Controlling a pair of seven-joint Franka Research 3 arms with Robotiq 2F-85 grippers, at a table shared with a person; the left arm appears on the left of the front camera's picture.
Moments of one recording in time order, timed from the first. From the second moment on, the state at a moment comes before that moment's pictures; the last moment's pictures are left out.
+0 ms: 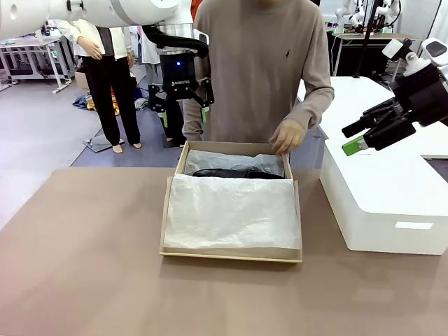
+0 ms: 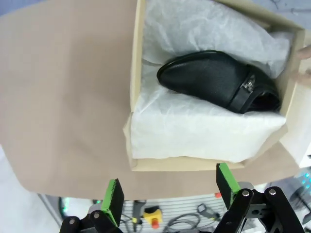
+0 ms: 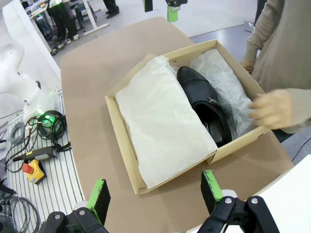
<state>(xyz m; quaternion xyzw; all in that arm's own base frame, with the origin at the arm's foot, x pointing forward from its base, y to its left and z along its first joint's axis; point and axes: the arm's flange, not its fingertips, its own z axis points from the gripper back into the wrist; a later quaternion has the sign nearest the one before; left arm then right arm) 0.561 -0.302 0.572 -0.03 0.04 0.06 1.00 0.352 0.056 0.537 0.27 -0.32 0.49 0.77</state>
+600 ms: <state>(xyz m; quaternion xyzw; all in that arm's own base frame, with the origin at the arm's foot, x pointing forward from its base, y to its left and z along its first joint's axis) 0.547 -0.184 0.595 -0.03 0.02 -0.31 0.95 0.352 0.057 0.537 0.27 -0.32 0.49 0.77</state>
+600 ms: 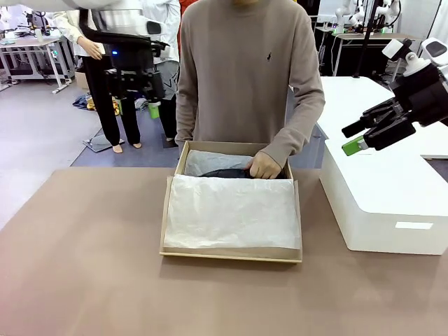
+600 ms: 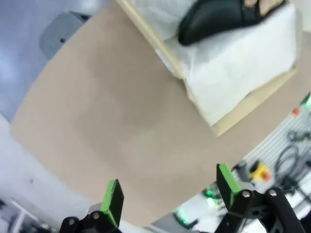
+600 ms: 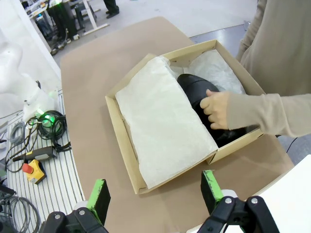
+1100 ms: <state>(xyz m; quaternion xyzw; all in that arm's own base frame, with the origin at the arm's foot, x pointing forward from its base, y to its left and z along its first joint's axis) 0.538 -0.132 0.586 -0.05 0.00 -0.52 0.85 0.352 0.057 0.537 0.27 -0.32 0.49 0.77</state>
